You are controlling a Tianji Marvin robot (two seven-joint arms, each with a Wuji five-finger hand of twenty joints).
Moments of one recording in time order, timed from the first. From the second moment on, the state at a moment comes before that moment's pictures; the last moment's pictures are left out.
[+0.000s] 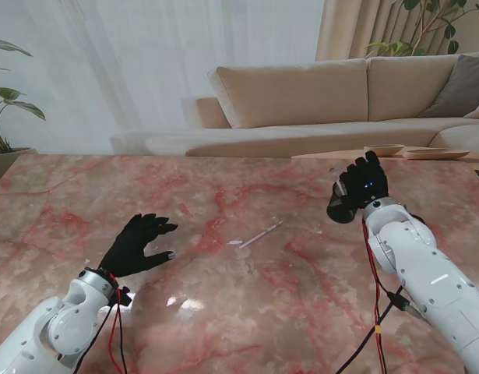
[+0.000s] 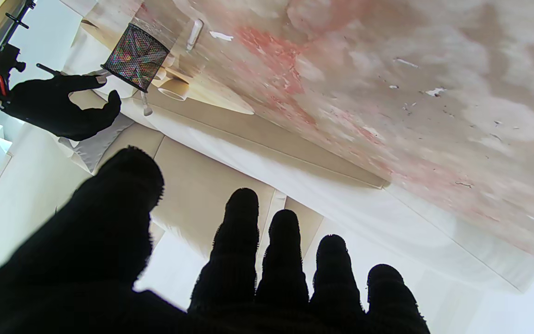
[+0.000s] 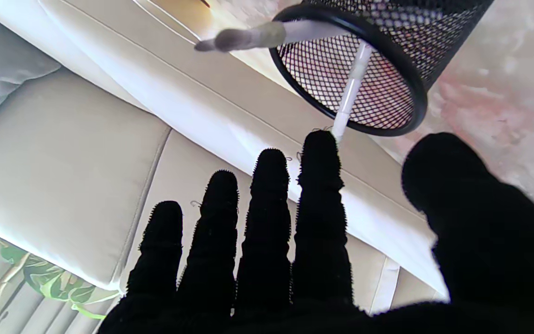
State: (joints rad) left arm 1.67 -1.10 -1.35 -1.49 0.67 -0.35 0.14; right arm -1.20 -0.98 1.09 -1.22 -1.53 0.15 -0.15; left_hand 0.46 -0.33 0.60 -0.10 0.49 0.01 0.16 0.14 0.35 -0.02 0.24 0.22 0.13 -0.01 0.13 0.32 -0.02 -0.02 0.04 0.18; right_hand 0.28 -0.50 0.88 -0.15 0.74 -0.14 0.52 0.78 0.70 -0.11 0.42 0.48 0.44 -0.07 0.44 0.51 0.02 -0.04 0.81 0.72
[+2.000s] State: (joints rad) left arm 1.70 -1.10 -1.37 -1.55 0.71 -0.36 0.11; right arm -1.09 -1.11 0.58 -1.08 -0.99 0.22 -0.32; left_hand 0.46 -0.33 0.60 -0.10 0.49 0.01 0.16 0.14 0.35 -0.02 0.24 0.22 0.13 -0.01 0.13 0.32 -0.02 -0.02 0.04 0.18; right_hand 0.43 -0.66 1.13 -0.06 0.60 -0.09 0.39 0.73 0.48 -0.10 0.42 0.48 0.33 -0.08 0.50 0.49 0.03 -0.05 0.72 0.72
